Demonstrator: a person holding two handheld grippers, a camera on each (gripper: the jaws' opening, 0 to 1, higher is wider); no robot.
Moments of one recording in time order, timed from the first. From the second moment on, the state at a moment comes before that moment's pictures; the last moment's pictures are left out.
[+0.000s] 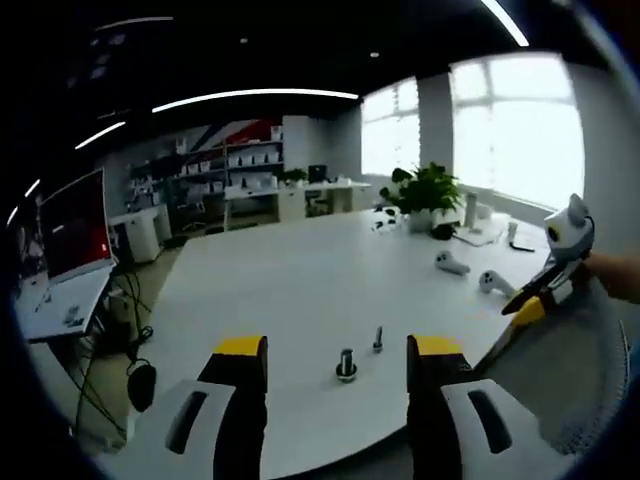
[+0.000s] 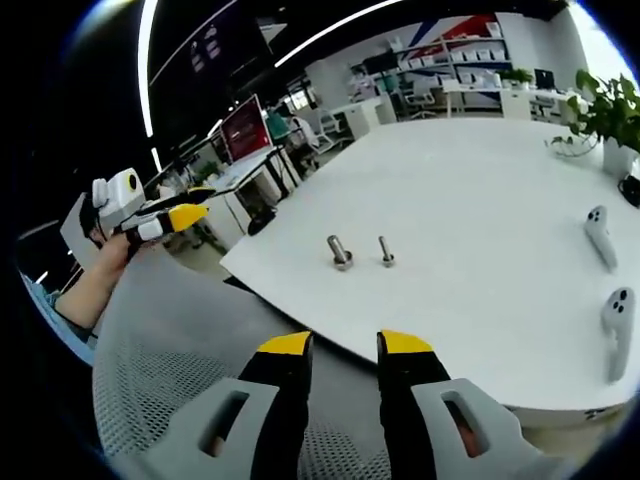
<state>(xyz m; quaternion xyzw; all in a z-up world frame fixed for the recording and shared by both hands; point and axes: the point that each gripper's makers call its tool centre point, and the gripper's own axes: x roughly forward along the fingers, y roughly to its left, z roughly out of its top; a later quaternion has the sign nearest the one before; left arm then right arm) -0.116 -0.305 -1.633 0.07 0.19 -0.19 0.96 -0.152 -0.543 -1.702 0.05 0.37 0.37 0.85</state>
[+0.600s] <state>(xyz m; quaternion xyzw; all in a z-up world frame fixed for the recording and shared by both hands) -0.118 -0.290 -1.664 0.14 0.25 -0.15 0.95 -0.151 -0.544 -1.700 0.05 0.36 0.36 0.86</state>
